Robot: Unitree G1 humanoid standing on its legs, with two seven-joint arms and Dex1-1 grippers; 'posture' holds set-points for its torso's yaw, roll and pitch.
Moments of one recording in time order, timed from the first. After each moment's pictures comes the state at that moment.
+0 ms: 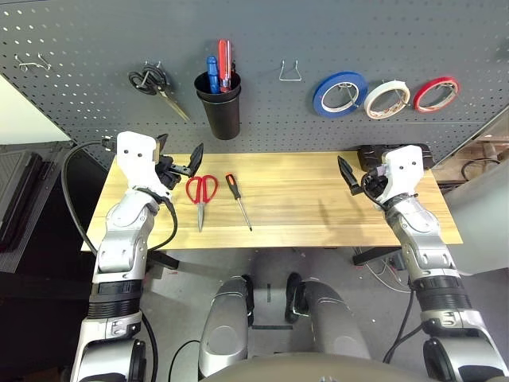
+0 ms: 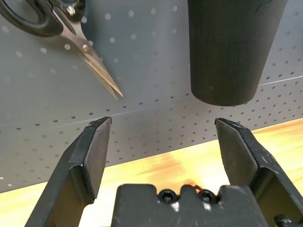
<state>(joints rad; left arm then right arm) -0.23 0.37 0.17 -0.02 -0.22 0.18 -0.33 -0.25 -0.26 -0.09 0.23 0.10 -0.10 0.33</state>
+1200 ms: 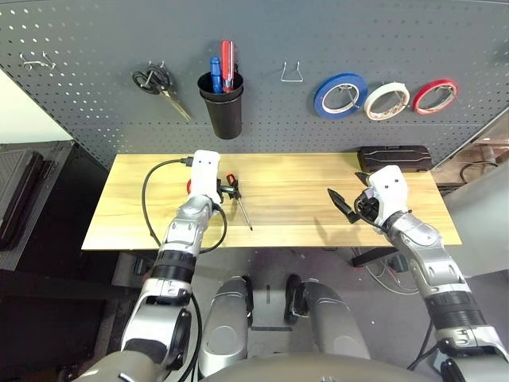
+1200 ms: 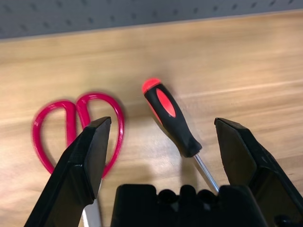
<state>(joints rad) -0.52 0.12 0.02 0.54 -0.05 0.46 -0.08 -0.14 -0.35 0.04 0.14 0.09 0.12 0.52</state>
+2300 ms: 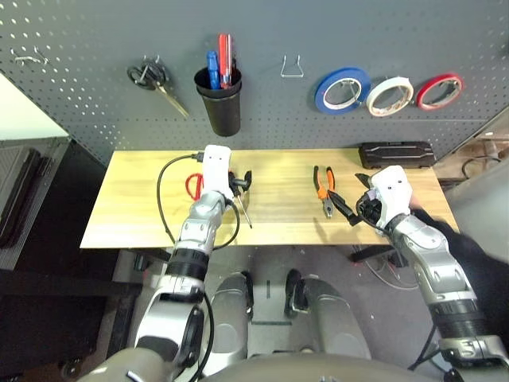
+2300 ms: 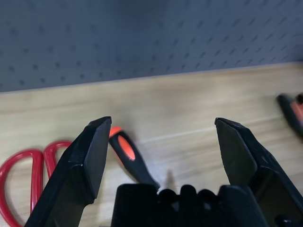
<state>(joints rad) -0.36 0.10 0.02 0.24 -0.10 0.27 -0.23 -0.11 -0.31 -0.02 0.04 0.11 0.11 0.43</state>
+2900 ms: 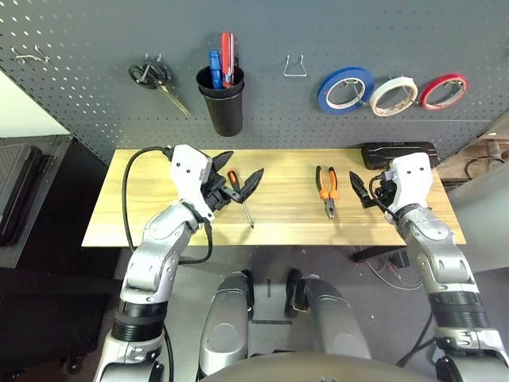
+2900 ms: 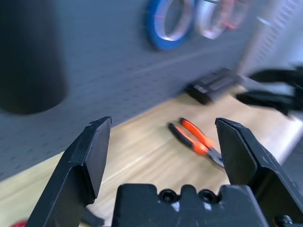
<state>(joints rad) -0.14 0.36 -0.06 -0.38 -0.31 0.41 -0.57 -0.22 -0.29 -0.11 0.05 0.12 0.37 0.26</state>
